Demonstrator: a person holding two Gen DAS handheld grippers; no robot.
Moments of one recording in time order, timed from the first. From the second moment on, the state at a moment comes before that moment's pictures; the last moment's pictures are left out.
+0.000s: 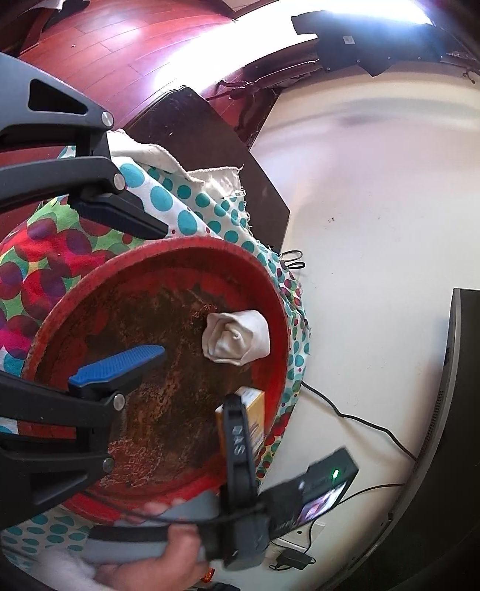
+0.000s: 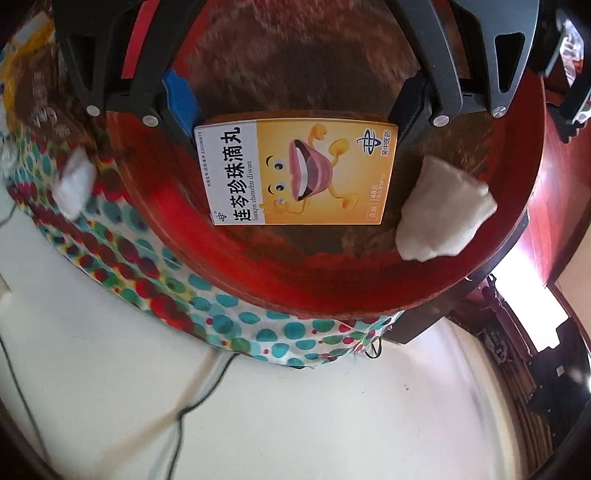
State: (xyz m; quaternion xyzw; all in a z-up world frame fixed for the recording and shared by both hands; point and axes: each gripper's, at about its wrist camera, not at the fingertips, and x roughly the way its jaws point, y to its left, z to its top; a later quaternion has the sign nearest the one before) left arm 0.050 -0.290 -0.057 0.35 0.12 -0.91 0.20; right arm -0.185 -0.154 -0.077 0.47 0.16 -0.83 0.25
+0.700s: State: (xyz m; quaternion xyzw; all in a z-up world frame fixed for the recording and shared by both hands) left arm 0.044 -0.279 -0.062 0.36 0.11 -0.91 0.18; right arm -0.151 -0.089 -0.048 0.47 0.07 -0.85 0.24
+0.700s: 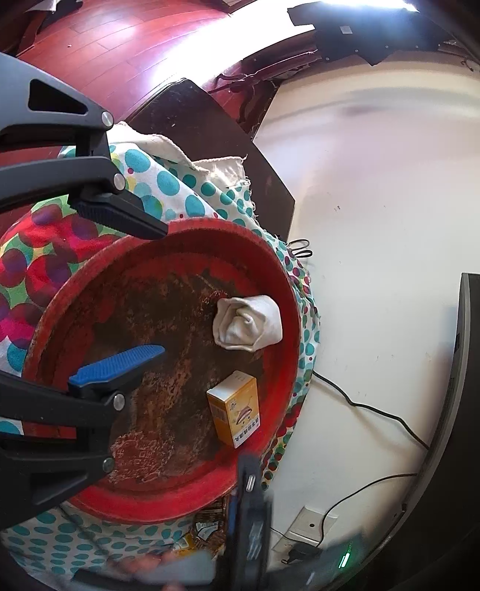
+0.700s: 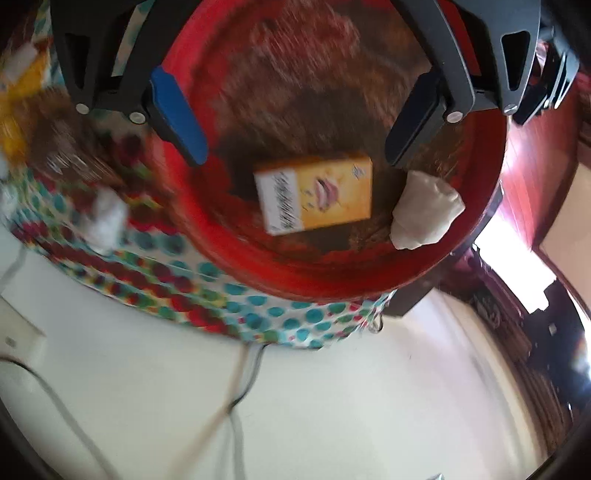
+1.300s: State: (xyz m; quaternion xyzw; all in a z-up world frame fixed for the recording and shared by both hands) left arm 0.042 -0.264 -0.062 0.37 0.09 -0.91 0.17; right arm -0.171 0.076 -0.076 0.51 -0.21 -0.83 0.09
